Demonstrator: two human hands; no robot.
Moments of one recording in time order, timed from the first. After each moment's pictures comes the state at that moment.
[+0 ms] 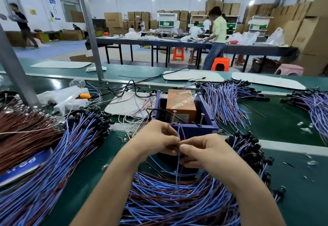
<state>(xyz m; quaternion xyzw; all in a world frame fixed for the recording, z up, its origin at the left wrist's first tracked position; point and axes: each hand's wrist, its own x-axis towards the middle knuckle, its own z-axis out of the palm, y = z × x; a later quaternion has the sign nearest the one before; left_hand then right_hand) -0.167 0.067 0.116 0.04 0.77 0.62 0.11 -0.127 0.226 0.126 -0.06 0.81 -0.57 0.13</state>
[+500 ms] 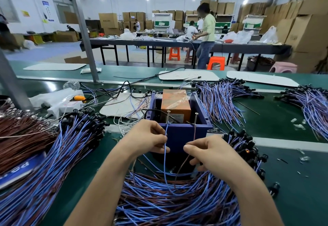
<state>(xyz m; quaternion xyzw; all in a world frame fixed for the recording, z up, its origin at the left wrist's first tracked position) -0.173 0.059 0.114 0.01 0.79 0.61 0.09 -0.133 0.244 0.121 -0.01 0.88 -0.47 0.10</state>
